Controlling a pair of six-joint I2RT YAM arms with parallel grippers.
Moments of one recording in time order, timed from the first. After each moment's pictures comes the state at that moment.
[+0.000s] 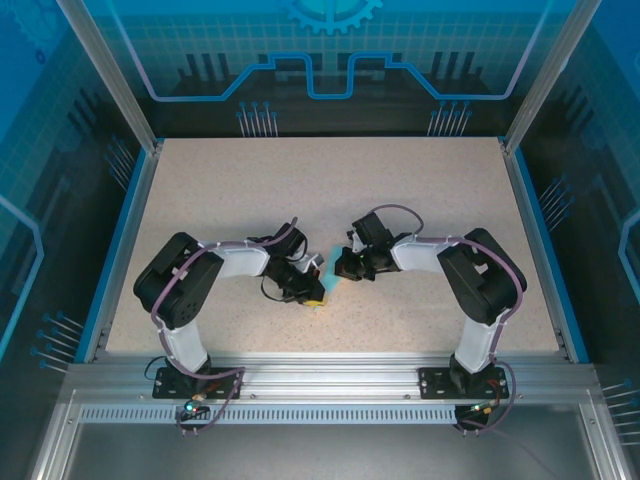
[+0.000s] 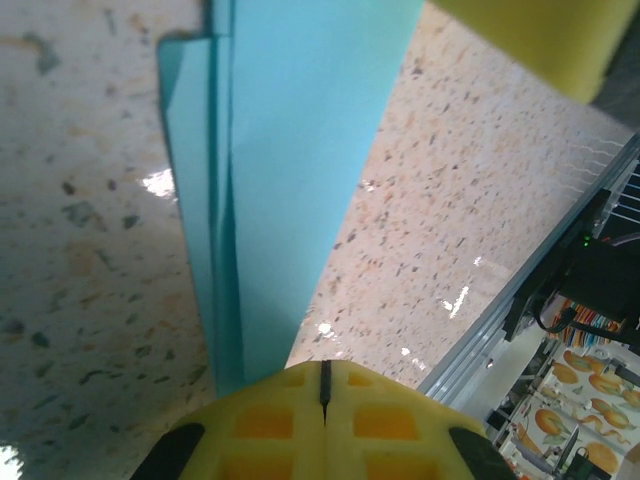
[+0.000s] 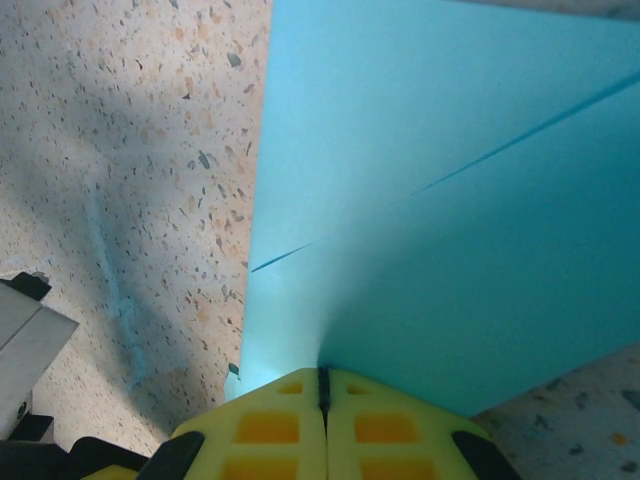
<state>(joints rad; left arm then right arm) -0.55 1.80 0.87 -0.36 0.78 -0.56 0.58 1.82 0.92 -0.16 -0.43 0.77</state>
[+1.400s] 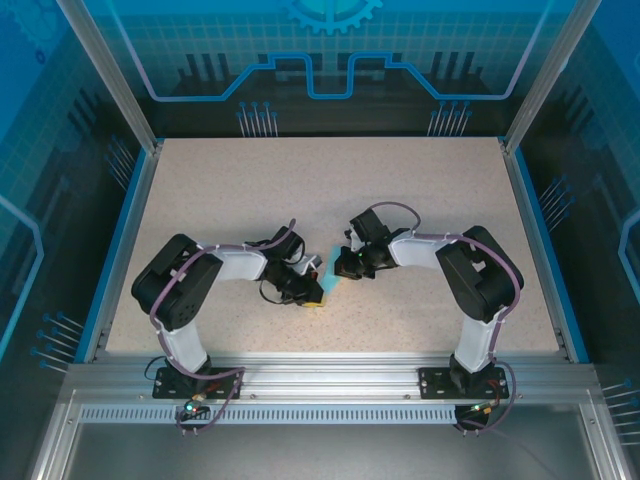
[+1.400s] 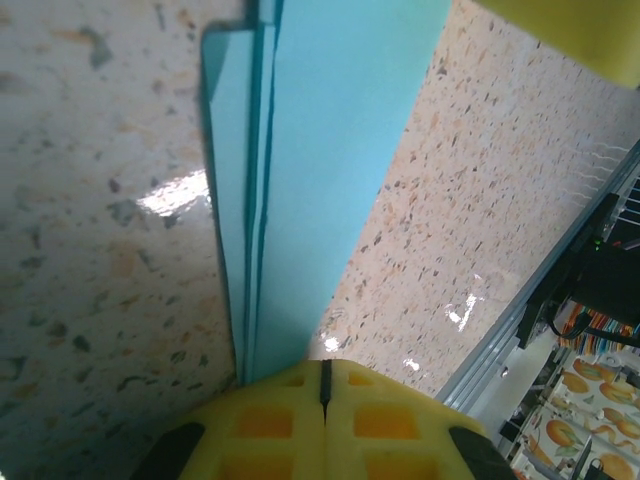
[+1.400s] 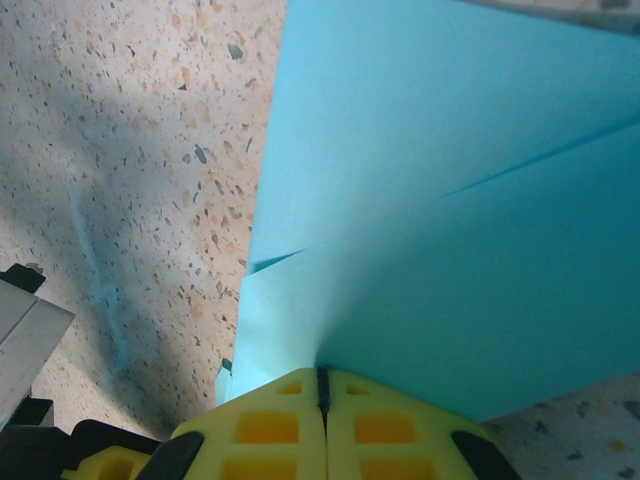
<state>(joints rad) -0.54 1.78 0.81 -0.28 0.76 -0.56 0.57 1.85 0.97 -0.25 -0.43 0.71</state>
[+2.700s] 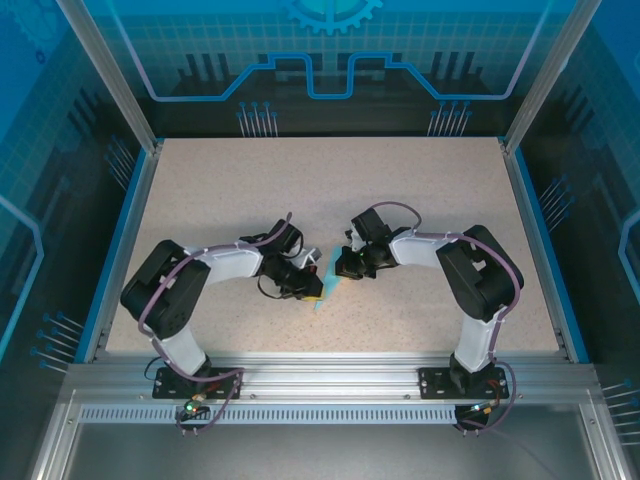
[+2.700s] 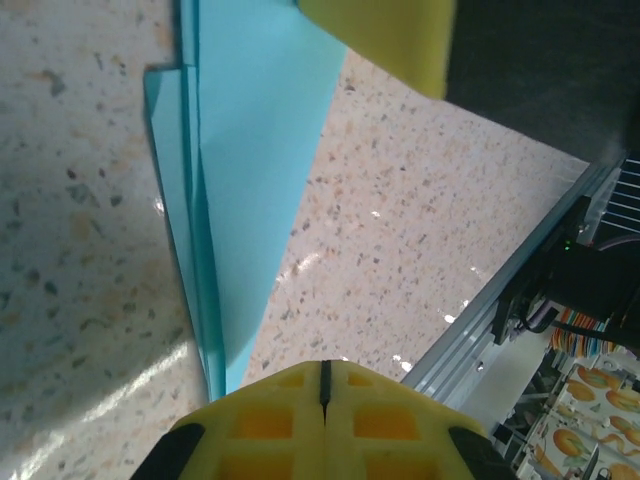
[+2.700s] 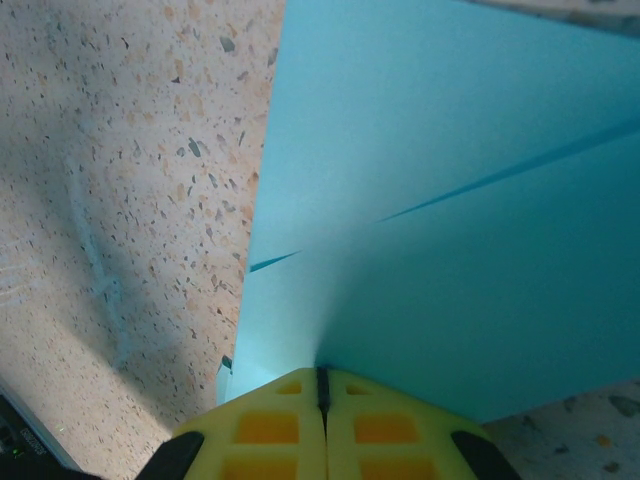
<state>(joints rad) -0.54 1.73 0.86 -0.36 0.75 -0.56 0.56 1.85 0.97 -0.27 -0.45 0.69</state>
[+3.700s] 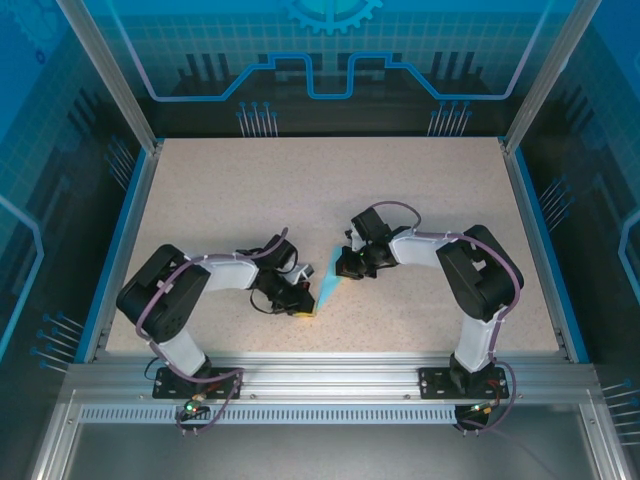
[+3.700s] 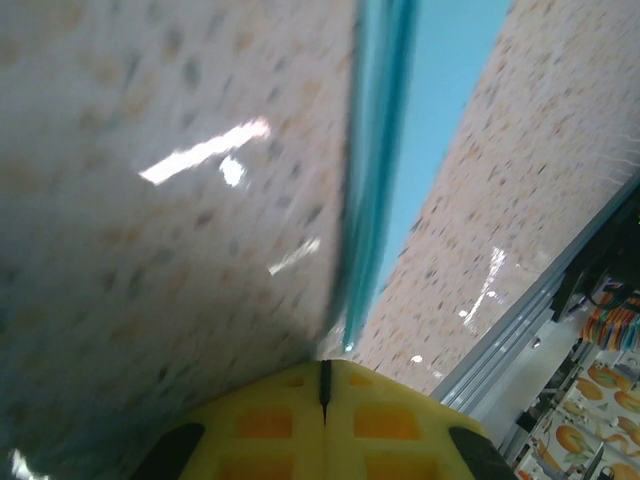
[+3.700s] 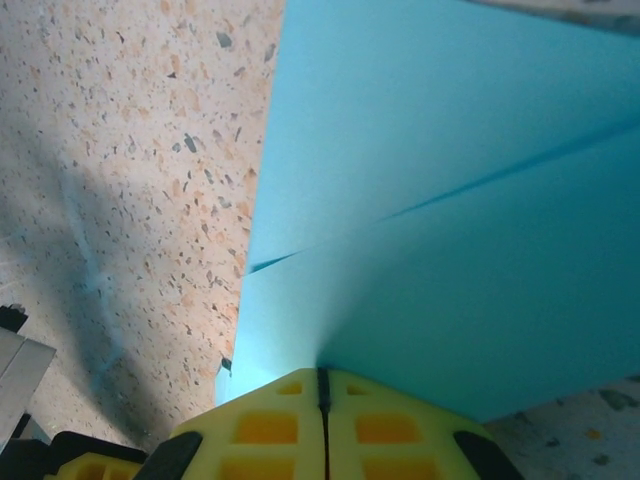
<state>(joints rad) -0.55 1.67 0.71 -0.35 0.72 -0.56 0.56 1.85 0.99 -0.30 -0.44 0.67</state>
